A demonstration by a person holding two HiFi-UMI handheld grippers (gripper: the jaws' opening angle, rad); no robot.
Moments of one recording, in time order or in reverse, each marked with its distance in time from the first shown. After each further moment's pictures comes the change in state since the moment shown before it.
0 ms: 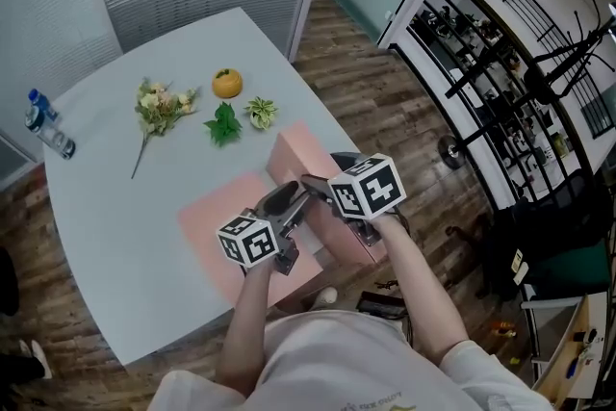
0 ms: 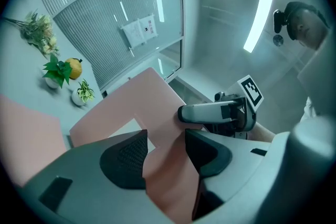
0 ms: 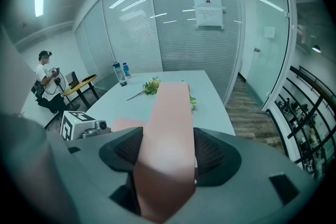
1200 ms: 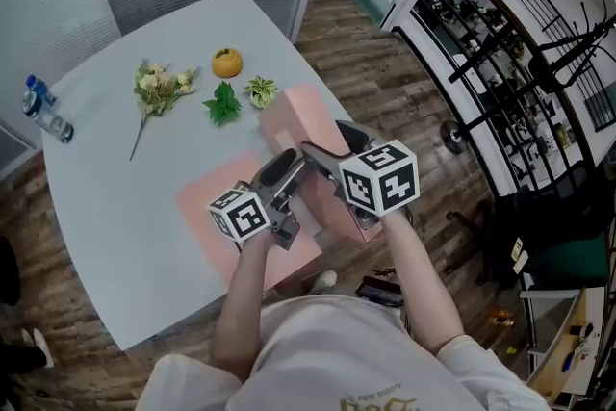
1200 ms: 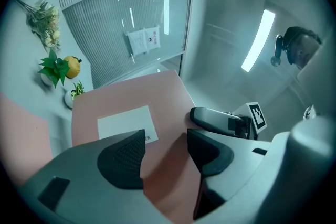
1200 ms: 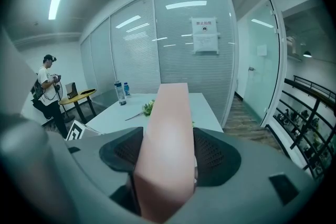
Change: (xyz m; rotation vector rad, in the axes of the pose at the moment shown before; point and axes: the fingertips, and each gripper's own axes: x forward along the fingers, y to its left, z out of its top) left arm 0.001 -0.009 0.035 -0.097 -0.130 -0.080; right arm -0.035 0.005 0.038 -0.009 -0.261 -0.036
